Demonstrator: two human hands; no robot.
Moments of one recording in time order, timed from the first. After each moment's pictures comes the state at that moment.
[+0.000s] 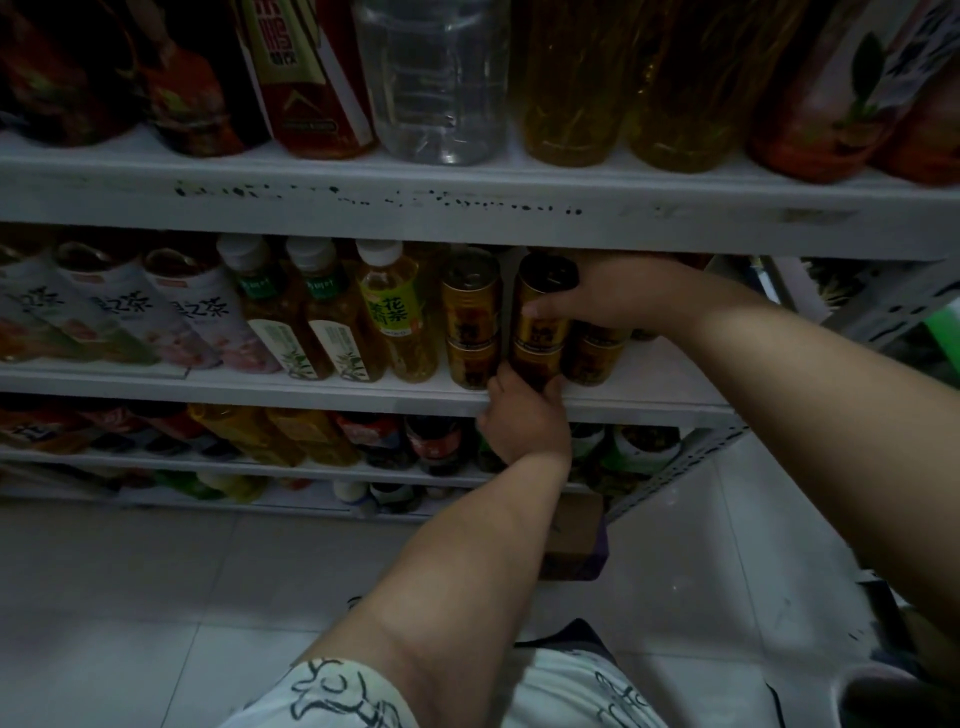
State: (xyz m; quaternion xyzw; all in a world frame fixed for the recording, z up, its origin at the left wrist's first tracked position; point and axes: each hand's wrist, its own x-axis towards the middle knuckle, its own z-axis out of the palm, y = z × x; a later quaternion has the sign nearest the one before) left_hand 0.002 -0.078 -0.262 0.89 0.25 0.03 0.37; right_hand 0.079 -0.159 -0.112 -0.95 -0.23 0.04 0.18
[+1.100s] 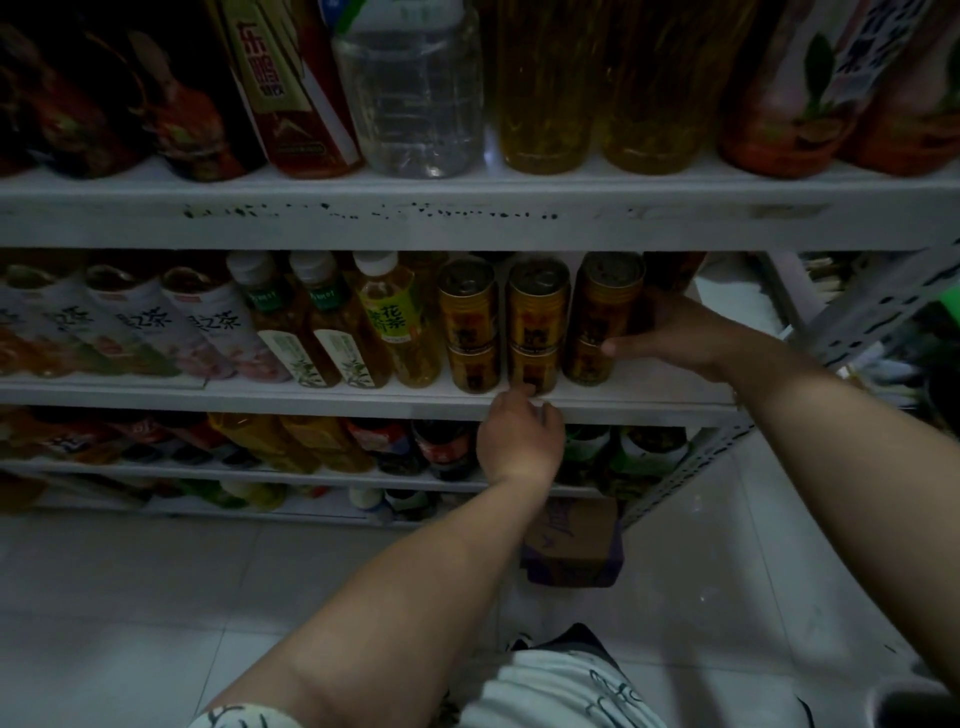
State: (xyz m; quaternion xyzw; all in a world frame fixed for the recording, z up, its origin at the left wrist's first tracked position) left_hand -0.025 -0.063 -0.252 0.91 0.16 0.02 0.39; right_hand 0.064 -0.238 -0.166 -0.84 -0.07 0.20 0.50
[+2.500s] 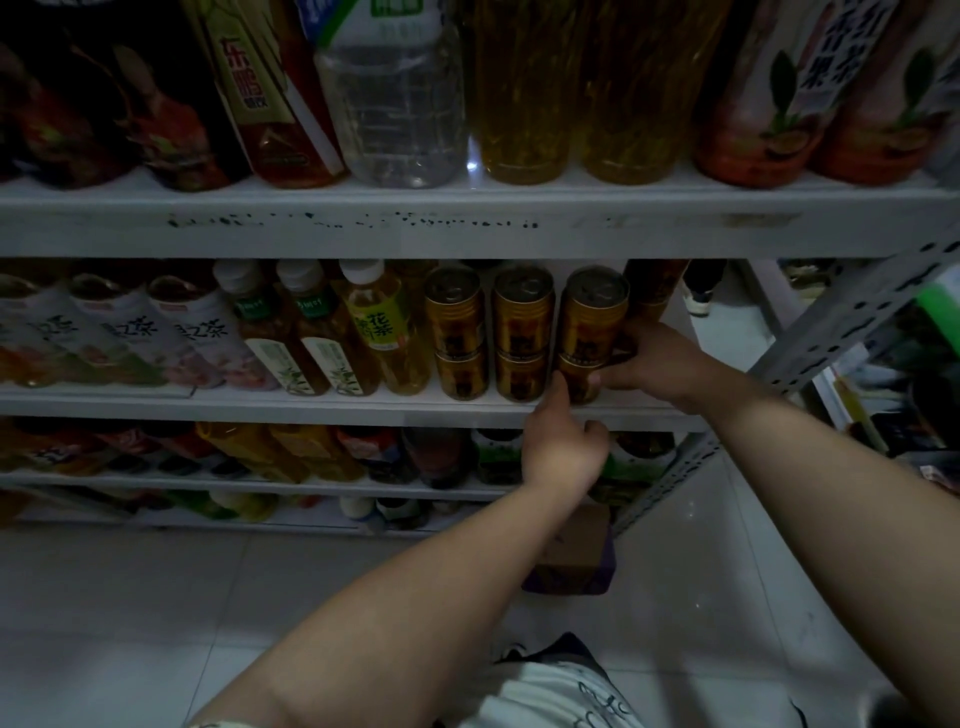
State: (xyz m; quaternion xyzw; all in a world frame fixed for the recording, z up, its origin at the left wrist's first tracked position) left_hand -0.029 -0.102 -0.234 0.85 0.08 -0.10 0.51; right_hand 0.052 -0.244 -0.194 -0.85 -0.06 0.16 0.50
